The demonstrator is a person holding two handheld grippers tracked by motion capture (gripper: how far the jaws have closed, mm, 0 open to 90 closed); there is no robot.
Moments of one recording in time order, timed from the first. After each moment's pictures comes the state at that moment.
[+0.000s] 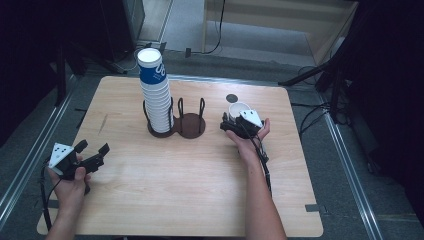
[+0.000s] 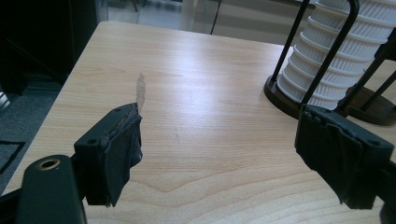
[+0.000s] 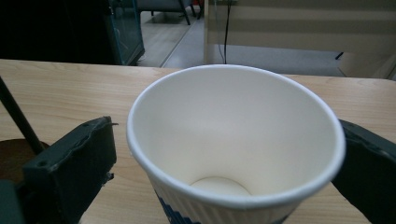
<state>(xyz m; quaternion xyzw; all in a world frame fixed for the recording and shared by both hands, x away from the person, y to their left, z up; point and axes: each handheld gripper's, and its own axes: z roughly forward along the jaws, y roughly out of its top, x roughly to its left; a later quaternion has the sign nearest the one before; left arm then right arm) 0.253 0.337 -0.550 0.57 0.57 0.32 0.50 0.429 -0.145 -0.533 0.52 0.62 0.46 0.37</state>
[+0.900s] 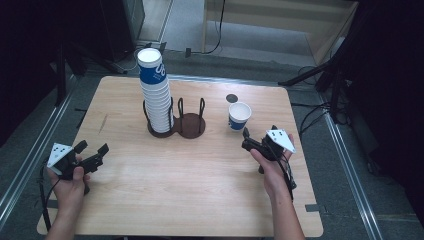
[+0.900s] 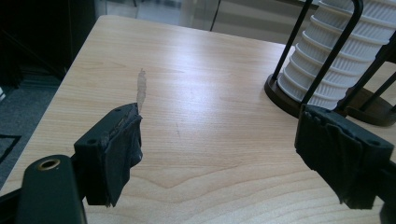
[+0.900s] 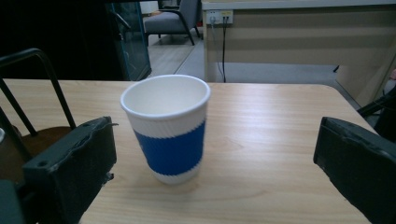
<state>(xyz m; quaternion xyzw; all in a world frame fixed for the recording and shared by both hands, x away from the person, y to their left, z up) 0.253 0.340 -0.551 0.57 0.58 0.31 0.50 0.345 -0.210 -0.504 0.51 0.60 0.50 0.37</state>
